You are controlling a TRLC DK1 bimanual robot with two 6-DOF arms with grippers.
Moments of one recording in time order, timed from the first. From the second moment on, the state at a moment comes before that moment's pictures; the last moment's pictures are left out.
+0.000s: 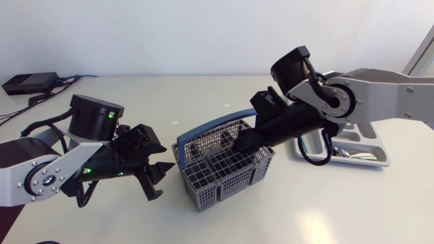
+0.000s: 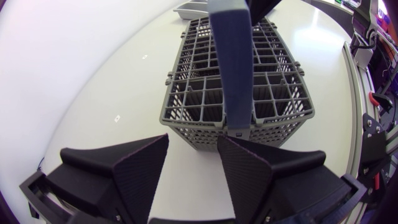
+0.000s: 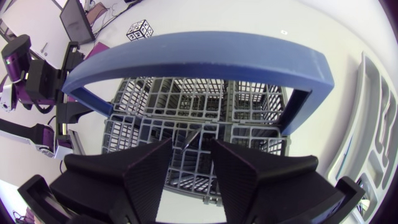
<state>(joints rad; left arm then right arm) -0.49 1.25 0.61 -0.14 0.14 0.53 0.50 1.54 1.03 -0.49 -0.34 0.05</state>
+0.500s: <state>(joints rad) -0.49 1.22 0.61 -0.16 0.14 0.53 0.50 1.56 1.04 -0.47 -0.34 0.06</state>
